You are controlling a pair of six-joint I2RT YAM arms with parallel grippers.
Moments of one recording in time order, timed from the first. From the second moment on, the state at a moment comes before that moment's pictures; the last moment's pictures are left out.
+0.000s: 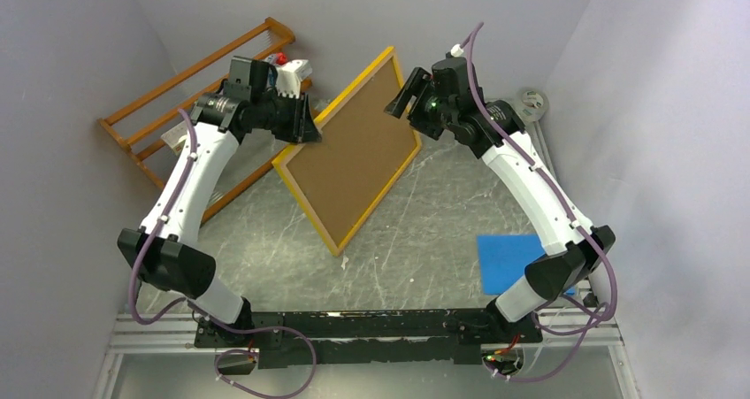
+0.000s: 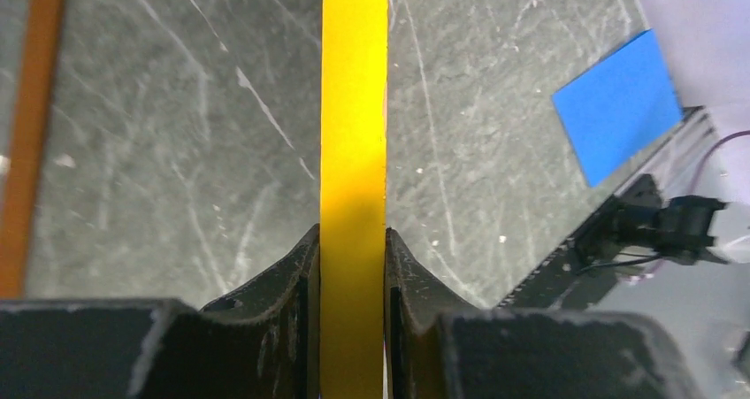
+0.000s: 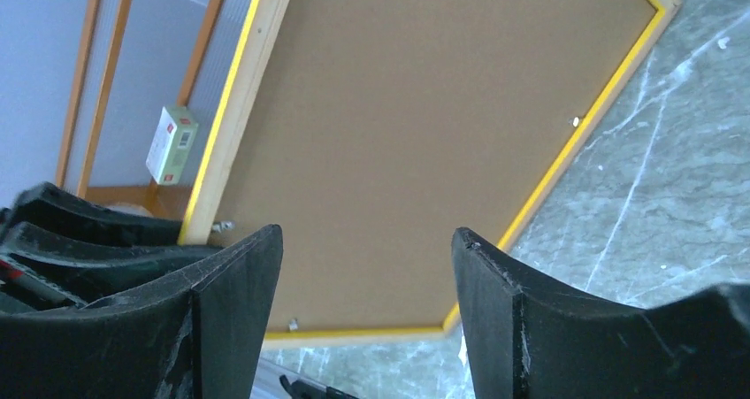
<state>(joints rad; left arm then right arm) -0.26 1.55 1.75 -0.93 0.50 -0.11 0.54 1.55 1.82 -0.80 0.08 0.86</state>
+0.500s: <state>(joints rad) -0.52 1.59 1.89 -0.97 0.14 0.07 0.54 1.66 1.91 -0.77 -0.03 1.01</state>
